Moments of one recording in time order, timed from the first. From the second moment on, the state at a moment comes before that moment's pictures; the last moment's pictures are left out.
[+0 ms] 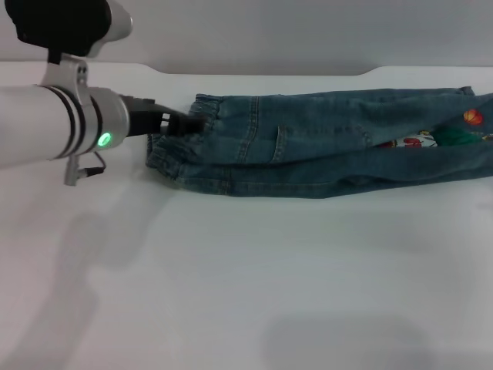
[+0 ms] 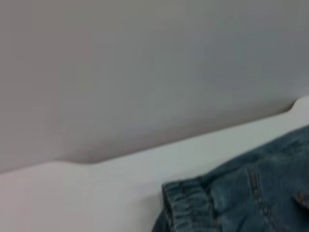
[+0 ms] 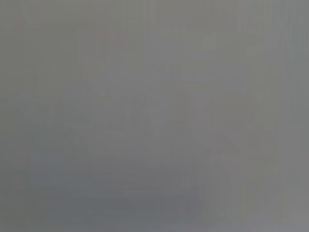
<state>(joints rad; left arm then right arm) -0.40 -2.06 -1.44 -1.42 2.72 -0.78 0.08 -0.10 2.05 1.37 1.38 -2.53 -0.12 -0.29</state>
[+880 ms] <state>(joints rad) -0.52 -2.06 -1.53 -1.33 2.67 -0.99 0.12 0.04 2.04 1.36 1.24 -2.53 -0.14 -0.29</state>
